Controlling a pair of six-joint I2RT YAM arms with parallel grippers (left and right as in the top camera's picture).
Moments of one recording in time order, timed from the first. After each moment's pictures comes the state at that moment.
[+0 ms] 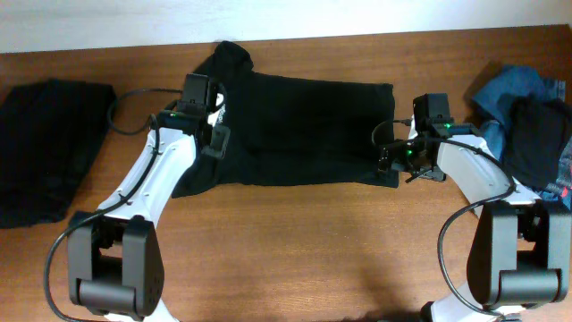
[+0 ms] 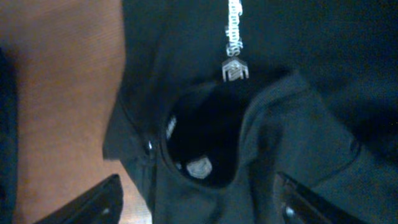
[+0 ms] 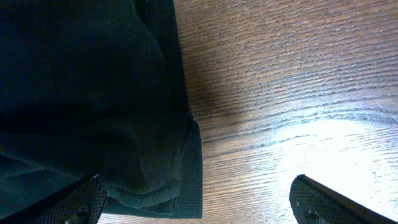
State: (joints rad) left arm -0.22 1.84 1.38 -0.70 -0.25 0.11; right arm -0.04 1.75 1.12 -0.70 -0.02 0.22
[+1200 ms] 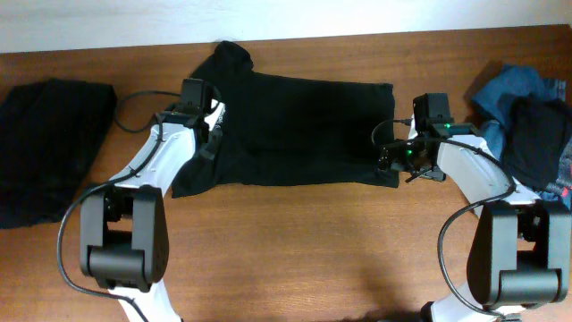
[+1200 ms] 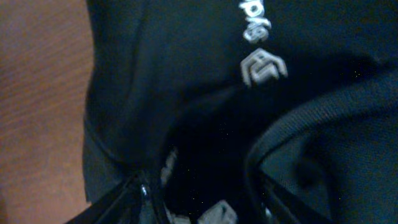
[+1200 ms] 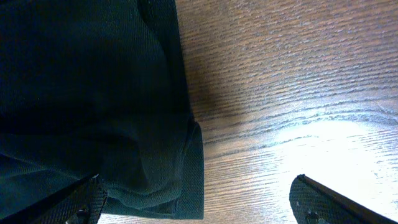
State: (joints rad) left arm -0.17 2.00 1.39 -0.56 -0.24 0.25; right arm -0.04 1.75 1.12 -0.69 -0.03 0.22
